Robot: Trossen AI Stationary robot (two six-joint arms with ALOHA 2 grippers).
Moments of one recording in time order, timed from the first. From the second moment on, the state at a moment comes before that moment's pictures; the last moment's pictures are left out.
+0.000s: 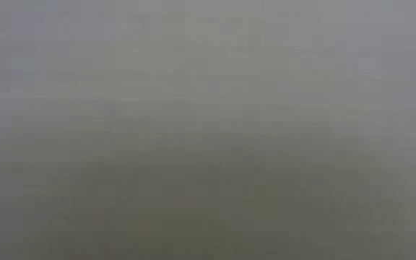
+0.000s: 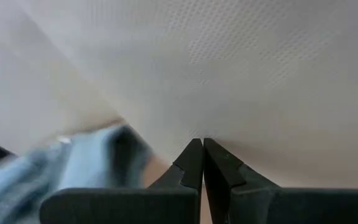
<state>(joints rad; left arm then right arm) -0.06 0.16 0.01 0.10 -0.29 0.03 0.30 0.58 0.00 0.17 0.26 0.49</state>
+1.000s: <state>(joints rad) -0.04 0.17 0.04 0.51 -0.38 -0.39 0.22 0.58 0.44 0.81 0.14 0.30</state>
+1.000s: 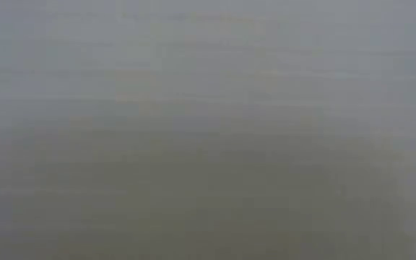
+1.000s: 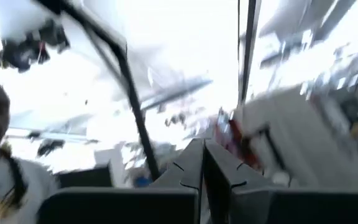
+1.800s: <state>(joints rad) 0.14 0.60 0.52 0.60 -0.47 -0.21 -0.47 0.64 1.06 -0.43 0.28 0.24</state>
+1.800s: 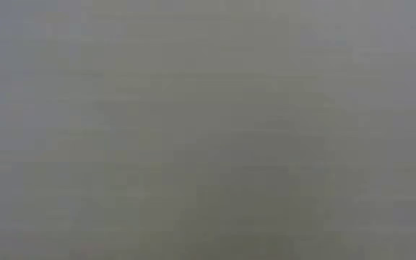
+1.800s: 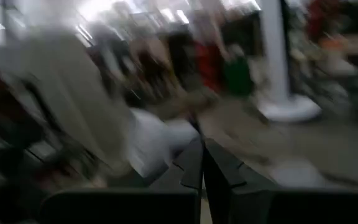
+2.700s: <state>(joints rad) 0.28 0.84 0.79 0.26 -0.48 -0.25 -0.96 1.03 1.14 -1.06 0.29 0.50</state>
